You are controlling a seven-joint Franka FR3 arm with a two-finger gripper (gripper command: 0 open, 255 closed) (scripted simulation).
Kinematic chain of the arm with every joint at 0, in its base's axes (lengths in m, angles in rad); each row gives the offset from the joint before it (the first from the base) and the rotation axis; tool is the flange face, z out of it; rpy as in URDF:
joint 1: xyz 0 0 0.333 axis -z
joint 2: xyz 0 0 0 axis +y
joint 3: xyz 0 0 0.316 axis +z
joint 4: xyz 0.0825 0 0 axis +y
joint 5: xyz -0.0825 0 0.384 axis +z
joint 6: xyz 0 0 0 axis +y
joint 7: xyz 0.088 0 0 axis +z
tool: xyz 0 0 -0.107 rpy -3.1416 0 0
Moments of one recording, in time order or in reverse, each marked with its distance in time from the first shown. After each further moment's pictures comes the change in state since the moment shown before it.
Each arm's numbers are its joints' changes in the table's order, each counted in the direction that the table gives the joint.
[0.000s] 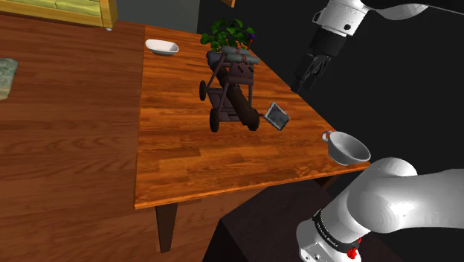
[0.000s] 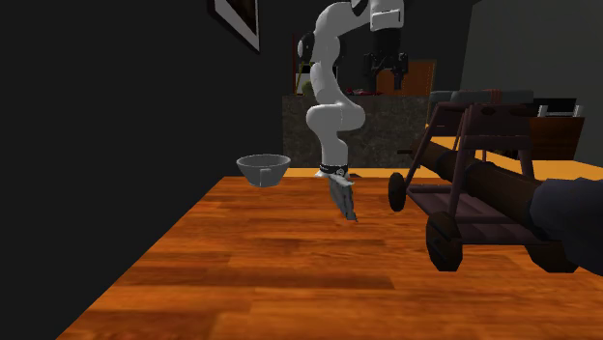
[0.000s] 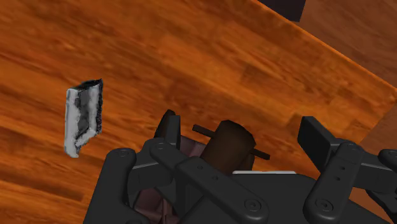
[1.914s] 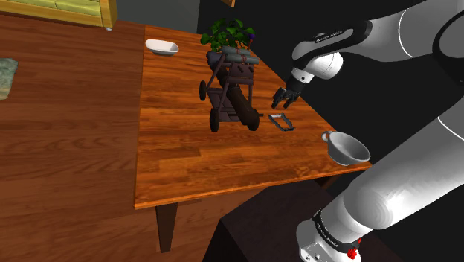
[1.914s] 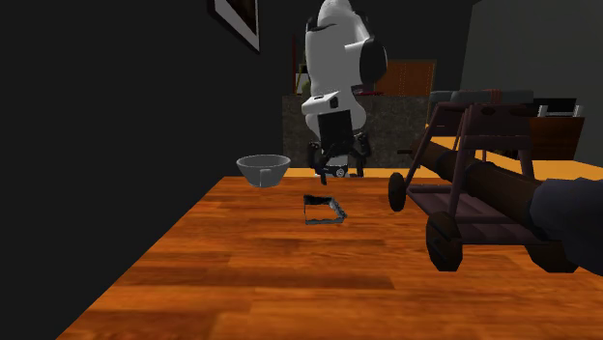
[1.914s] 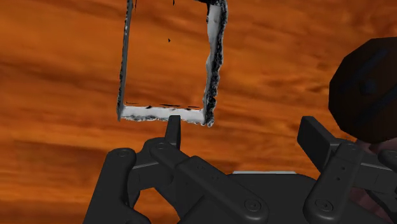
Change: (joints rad) arm 0.096 0.681 -0.345 -0.036 0.135 -0.676 0.340
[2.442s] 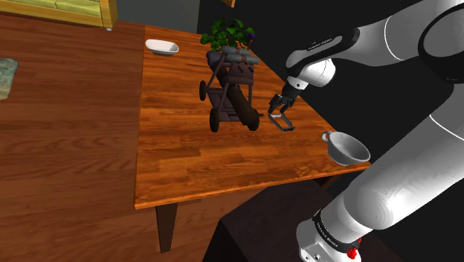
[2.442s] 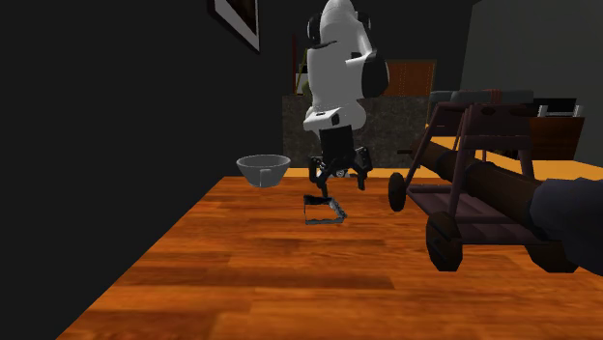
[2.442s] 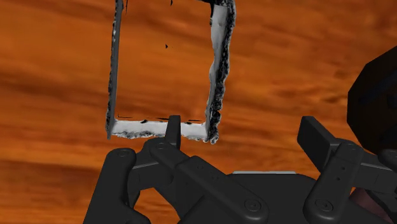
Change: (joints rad) arm -0.007 0.059 0.002 0.029 0.045 -0.082 0.032
